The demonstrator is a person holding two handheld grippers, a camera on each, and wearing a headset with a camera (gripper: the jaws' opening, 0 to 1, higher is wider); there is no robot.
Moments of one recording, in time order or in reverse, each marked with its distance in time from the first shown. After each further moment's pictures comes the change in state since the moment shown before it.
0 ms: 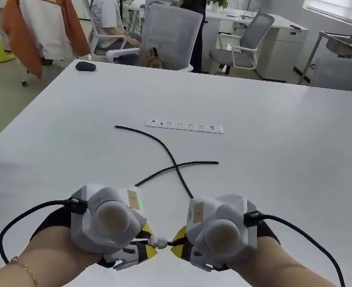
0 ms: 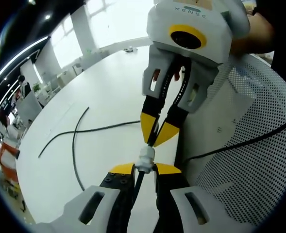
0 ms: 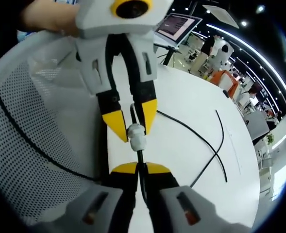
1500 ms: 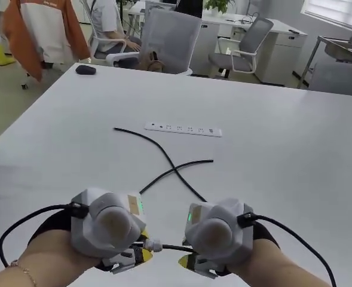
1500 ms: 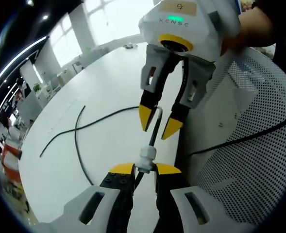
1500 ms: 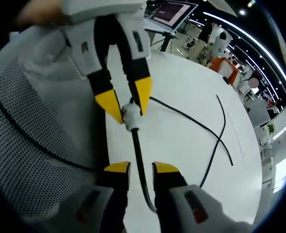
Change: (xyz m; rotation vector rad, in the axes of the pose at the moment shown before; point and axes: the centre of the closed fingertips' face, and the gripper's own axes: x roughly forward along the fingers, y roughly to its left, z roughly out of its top) left arm 0.001 -0.001 -0.007 0.023 0.038 0.013; right arm 0.002 0.002 -0.019 0.049 0.084 0.013
